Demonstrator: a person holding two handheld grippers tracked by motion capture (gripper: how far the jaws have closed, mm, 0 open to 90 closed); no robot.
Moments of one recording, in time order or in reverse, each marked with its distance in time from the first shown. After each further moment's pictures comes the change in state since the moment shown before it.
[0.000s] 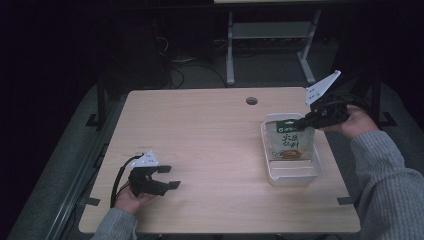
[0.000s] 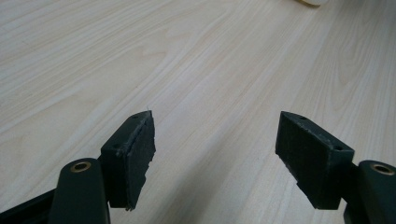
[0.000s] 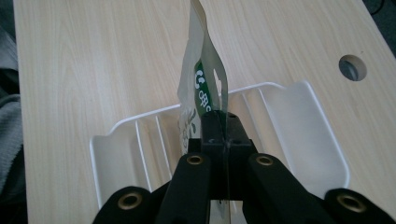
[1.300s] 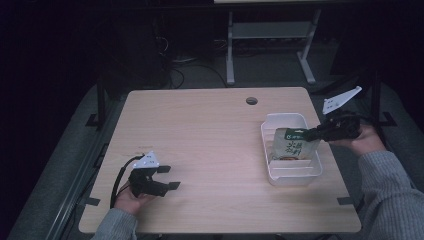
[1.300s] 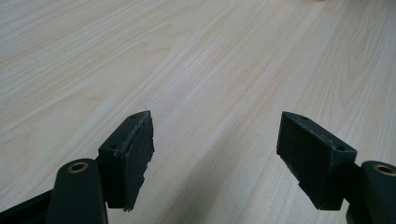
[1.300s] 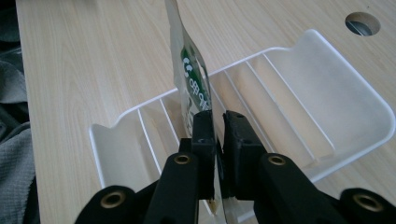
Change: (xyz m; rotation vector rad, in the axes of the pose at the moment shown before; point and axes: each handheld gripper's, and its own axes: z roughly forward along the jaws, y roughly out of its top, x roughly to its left) left arm -0.003 0.000 0.000 0.018 0.027 0.017; right arm 0.001 -0.065 0.012 -0.127 0.028 0.216
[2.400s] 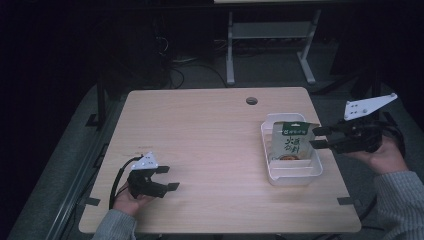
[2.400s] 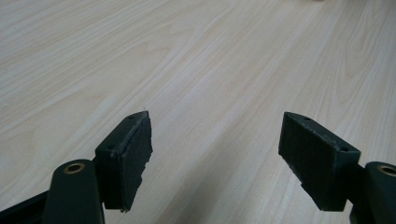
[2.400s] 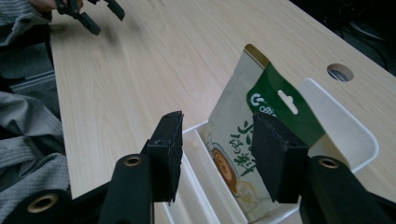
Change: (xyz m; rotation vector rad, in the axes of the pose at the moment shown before) left arm -0.002 -0.002 -0.004 -0.008 0.004 0.000; right arm 0.054 -0.003 -0.043 -0.178 -0.058 -0.022
